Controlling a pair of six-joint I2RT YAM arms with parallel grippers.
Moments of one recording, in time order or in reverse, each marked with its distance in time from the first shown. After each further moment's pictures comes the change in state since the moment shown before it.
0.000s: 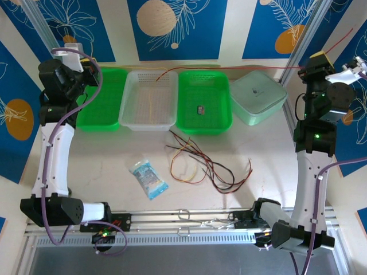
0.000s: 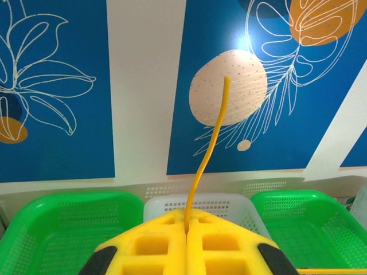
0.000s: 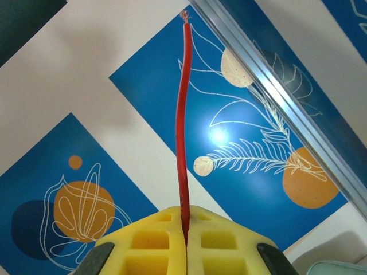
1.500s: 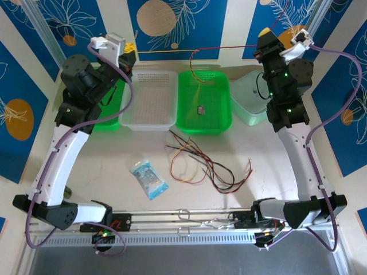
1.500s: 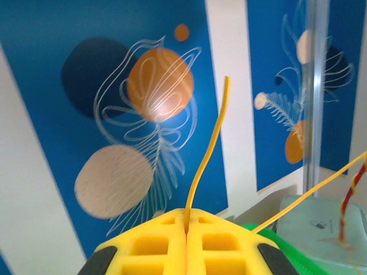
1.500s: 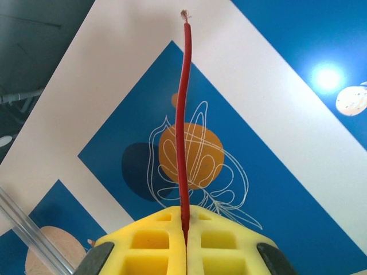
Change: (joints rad) left arm -0.408 -0.002 0.137 0.084 -0.089 0.227; right arm 0.424 0.244 0.149 0.169 0.046 0.038
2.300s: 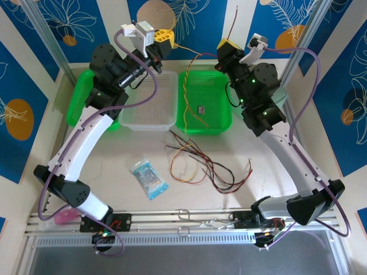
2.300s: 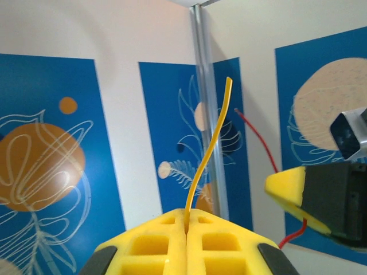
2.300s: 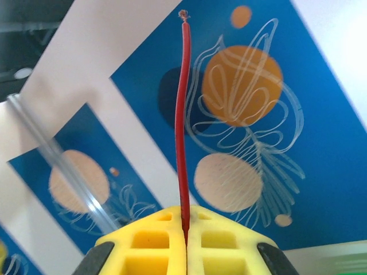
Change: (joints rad) left arm -0.178 0.239 0.176 0.286 0.181 -0.100; right arm 0.317 0.061 0.009 -0.006 0.117 -0.195
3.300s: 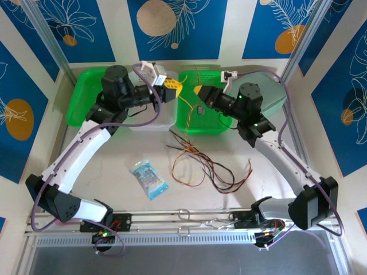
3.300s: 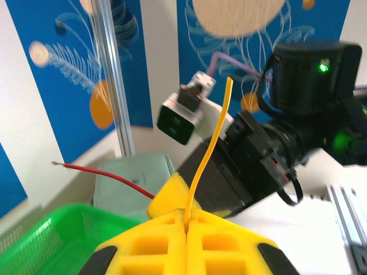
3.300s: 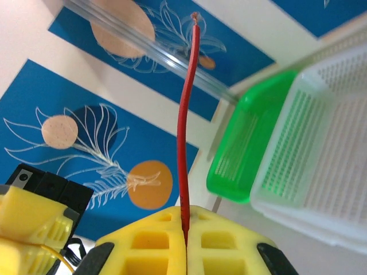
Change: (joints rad) left arm 0.011 -0.150 -0.331 -0.168 0.372 0.029; right arm -0.051 -0.062 -0.355 -0.010 -0.648 0.395
